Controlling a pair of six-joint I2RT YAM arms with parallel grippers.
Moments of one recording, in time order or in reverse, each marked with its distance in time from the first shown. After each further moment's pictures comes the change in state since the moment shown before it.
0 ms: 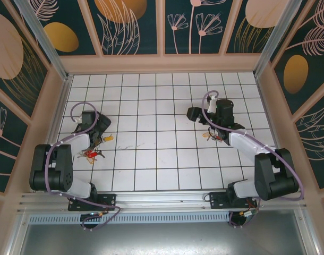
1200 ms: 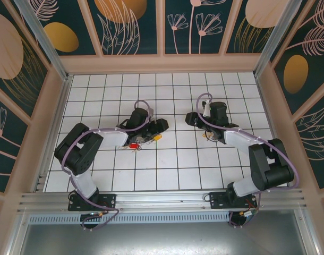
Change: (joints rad) left arm -0.590 0.295 0.240 0.254 0.410 -0.079; right arm 0.037 0.103 0.001 -0.020 0.021 0.019
